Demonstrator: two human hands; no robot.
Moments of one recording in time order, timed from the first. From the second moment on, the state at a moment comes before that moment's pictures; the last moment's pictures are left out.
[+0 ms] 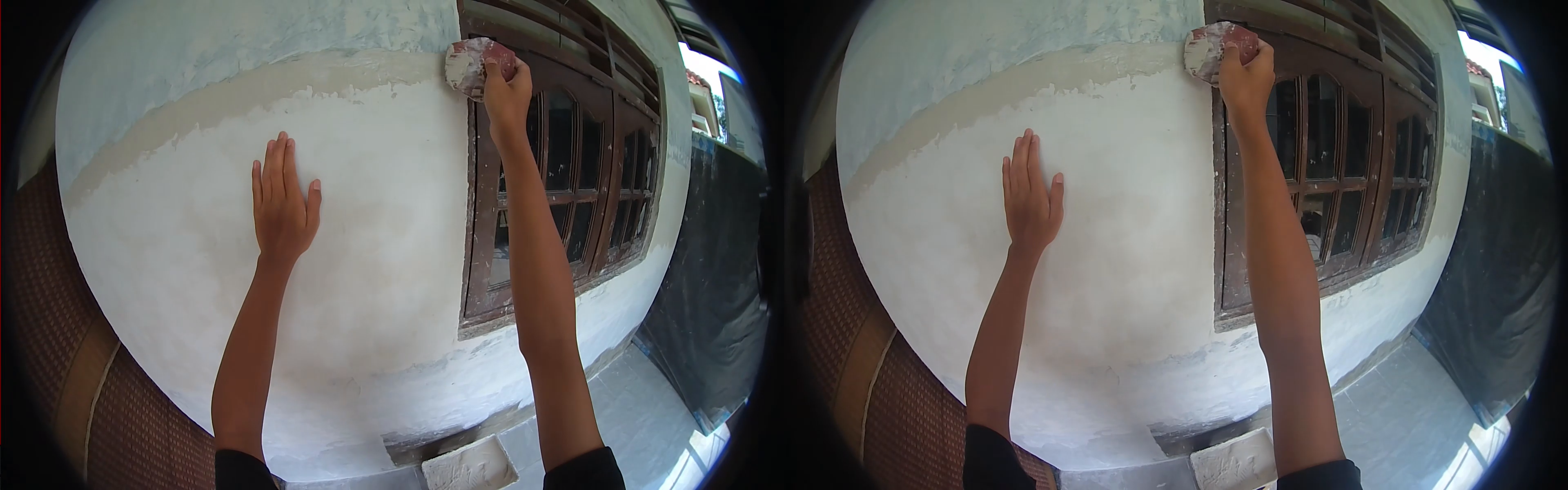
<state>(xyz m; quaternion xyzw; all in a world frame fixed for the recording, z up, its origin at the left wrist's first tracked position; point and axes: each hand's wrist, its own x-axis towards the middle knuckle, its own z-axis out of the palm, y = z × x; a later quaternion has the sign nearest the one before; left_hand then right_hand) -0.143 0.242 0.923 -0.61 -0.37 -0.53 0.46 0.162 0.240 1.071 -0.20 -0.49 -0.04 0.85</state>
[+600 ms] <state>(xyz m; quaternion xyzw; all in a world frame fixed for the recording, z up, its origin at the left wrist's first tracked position) -0.147 0.245 0.922 -0.63 -0.35 -0.53 0.45 0.145 0.249 1.070 -0.28 -0.56 -0.15 0.77</state>
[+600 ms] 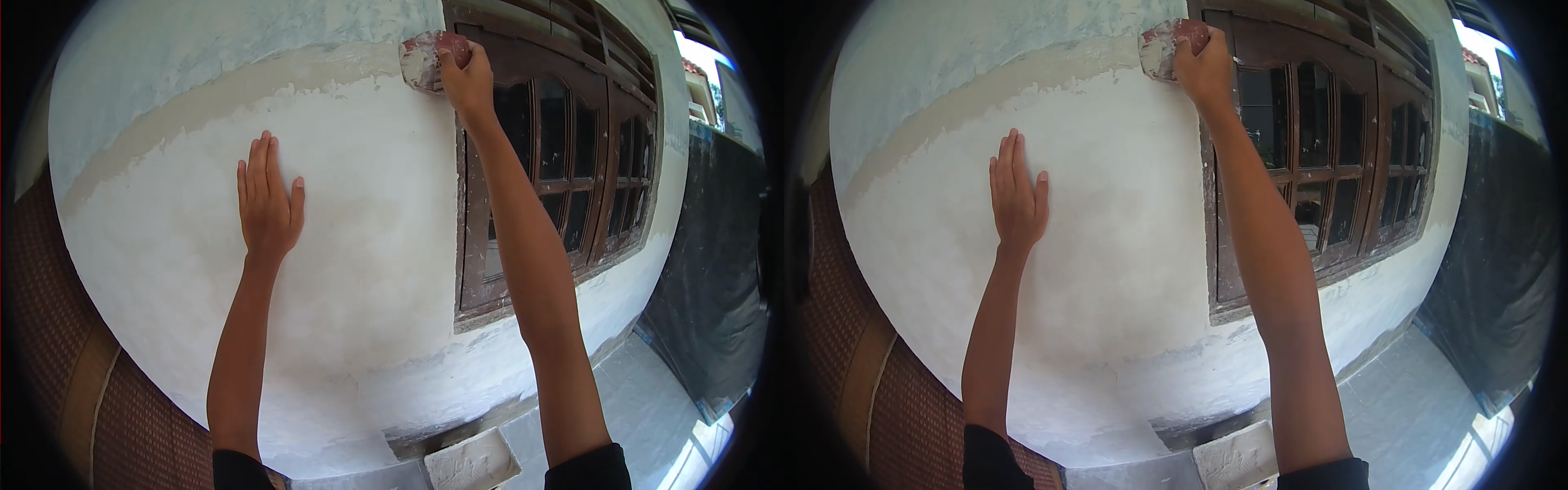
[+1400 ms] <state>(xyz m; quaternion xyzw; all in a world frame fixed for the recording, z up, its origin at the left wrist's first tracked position) -0.145 0.243 0.923 -0.62 -0.36 -0.52 0.46 0.107 0.237 1.062 -0.23 -0.57 -0.13 0.78</state>
